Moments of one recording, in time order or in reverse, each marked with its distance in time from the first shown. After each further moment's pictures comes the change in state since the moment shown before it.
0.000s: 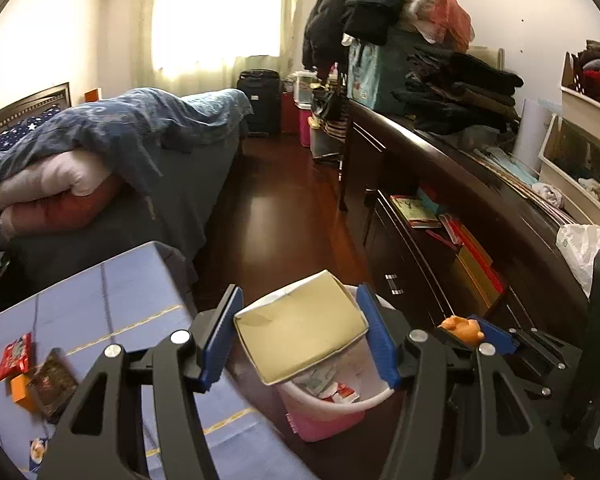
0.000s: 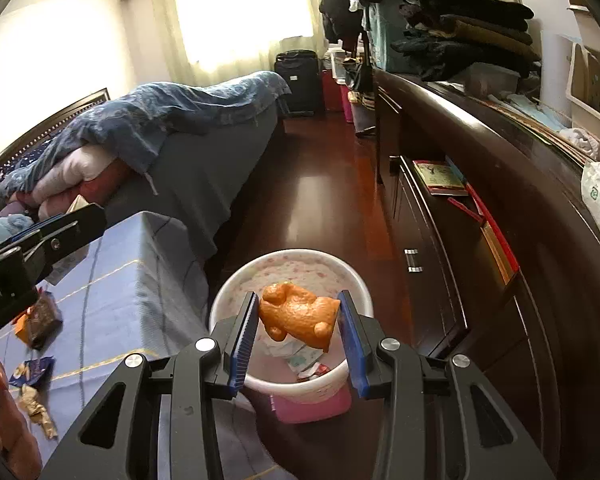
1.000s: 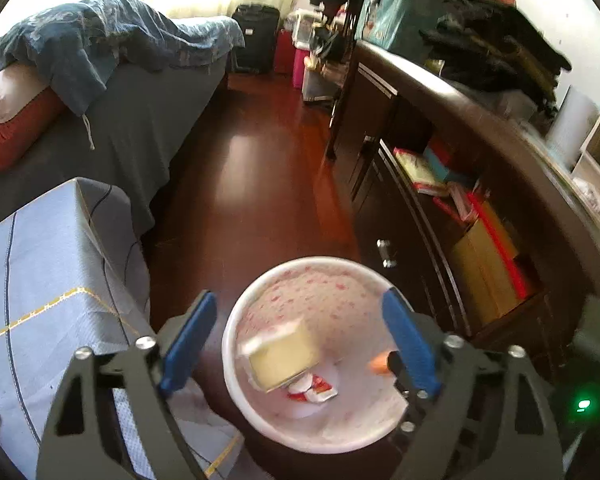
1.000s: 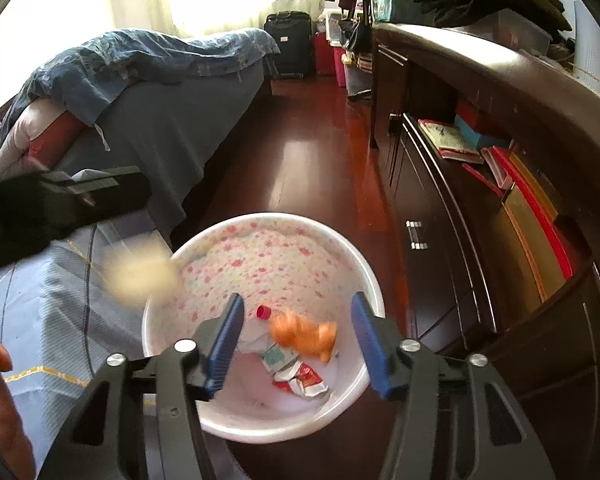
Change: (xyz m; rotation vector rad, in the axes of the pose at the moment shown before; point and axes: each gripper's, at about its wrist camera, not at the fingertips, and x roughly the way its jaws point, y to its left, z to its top) left arm 0.142 0.018 -0.007 -0.122 0.191 -0.098; right arm 0.116 -0.009 -0.010 -0.028 0.123 -0.063
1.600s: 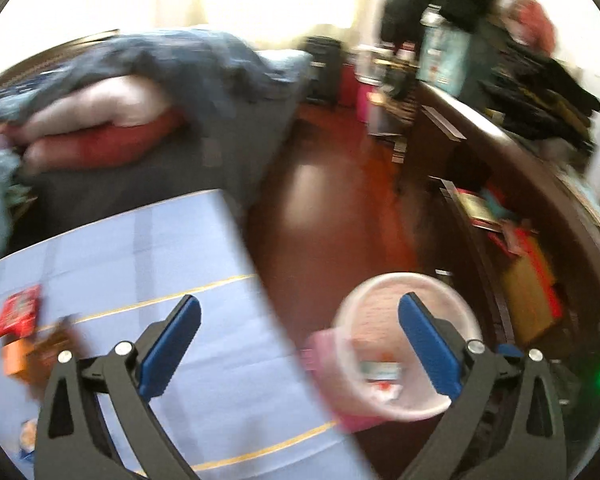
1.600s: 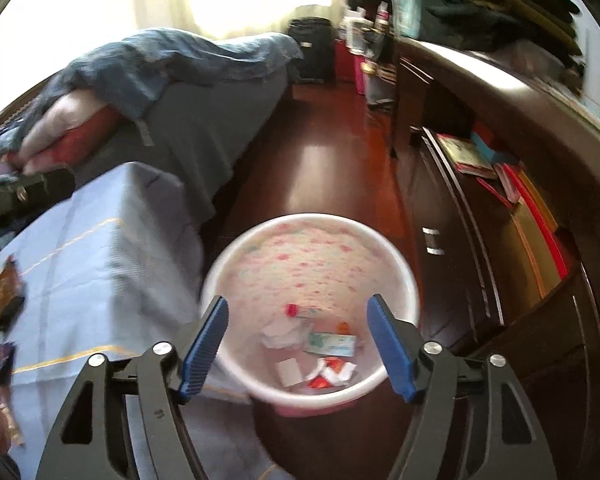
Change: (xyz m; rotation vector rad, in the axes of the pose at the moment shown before) left arm -0.104 0.070 -0.021 -0.101 -0.100 0.279; right arm -0.050 0.050 -0.008 -0.063 -0.013 0.069
